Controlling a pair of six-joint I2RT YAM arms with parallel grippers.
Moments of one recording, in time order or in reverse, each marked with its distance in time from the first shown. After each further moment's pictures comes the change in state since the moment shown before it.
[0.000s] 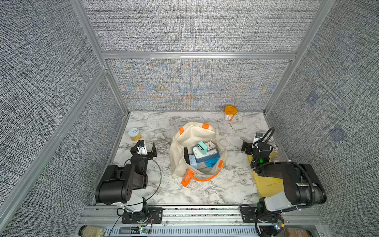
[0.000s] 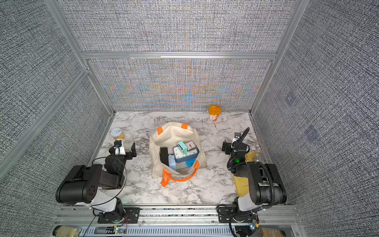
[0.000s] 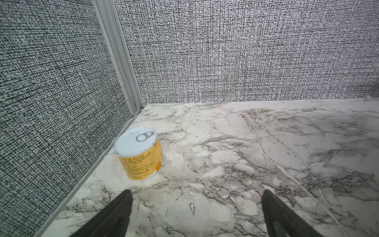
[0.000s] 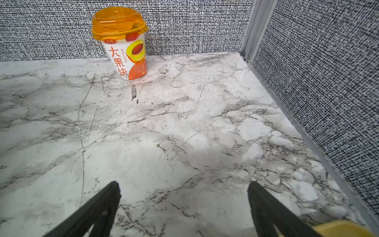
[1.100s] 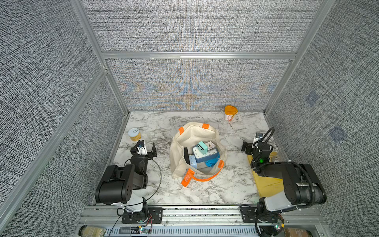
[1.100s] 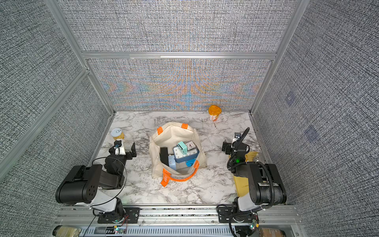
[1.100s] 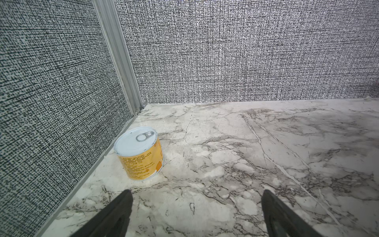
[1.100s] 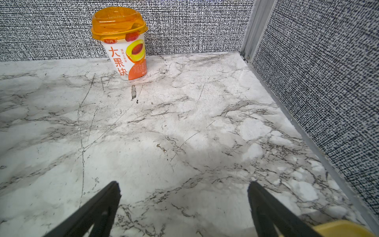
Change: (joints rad) left arm 0.000 -0.010 -0.003 -0.003 0.000 0.000; right arm -0.001 -0.009 -0.001 -0.008 -0.001 0.000
